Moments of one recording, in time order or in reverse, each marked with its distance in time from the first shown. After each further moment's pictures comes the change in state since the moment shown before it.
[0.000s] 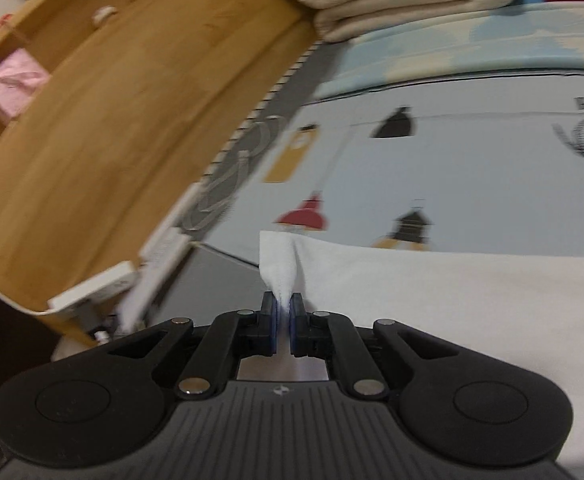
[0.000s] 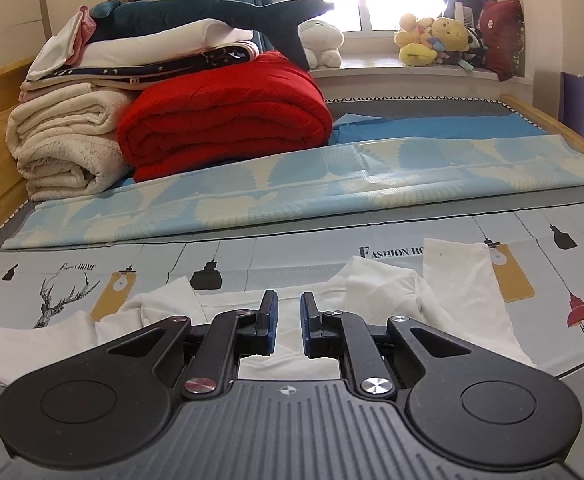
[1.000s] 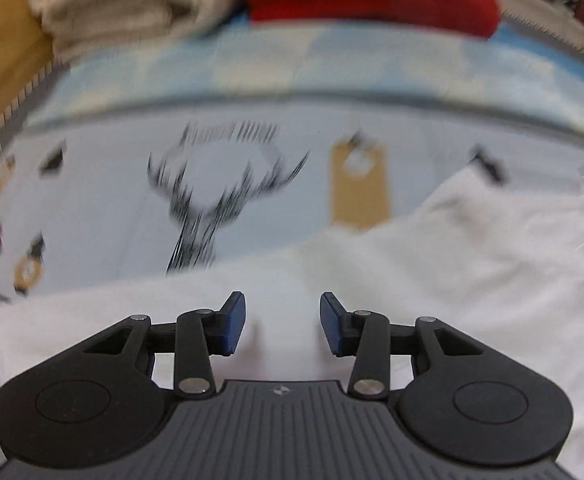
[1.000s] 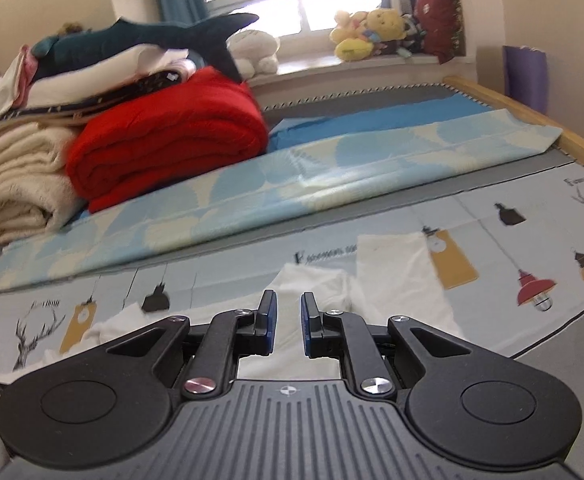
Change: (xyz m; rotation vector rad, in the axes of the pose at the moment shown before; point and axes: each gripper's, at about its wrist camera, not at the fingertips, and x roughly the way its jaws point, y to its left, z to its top) left arm -0.198 -0.116 0.030 0.099 -0.030 -0.803; right arm -0.024 -0.065 0.011 0.158 -0.044 -0.102
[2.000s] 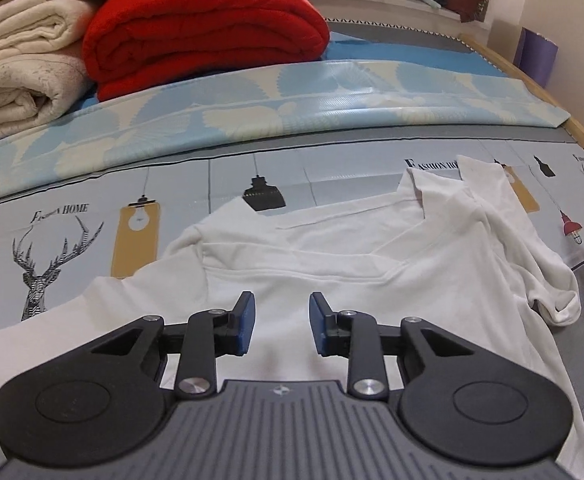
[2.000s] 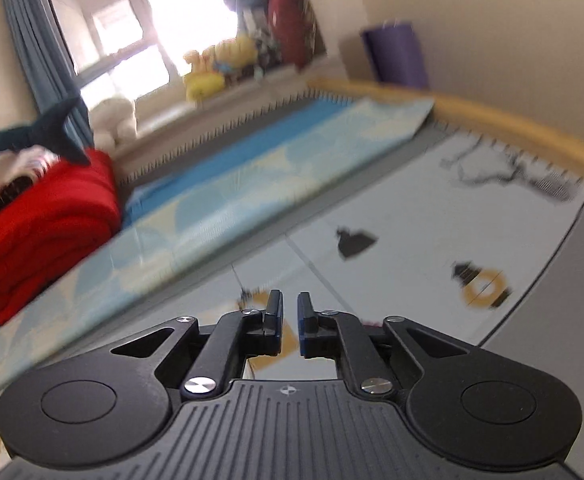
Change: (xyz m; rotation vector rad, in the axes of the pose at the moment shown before) left arm -0.064 -0.176 -0.014 0.167 -0.103 -0.229; right arm 0.060 -0.216 0.029 0.262 -0.027 -0.150
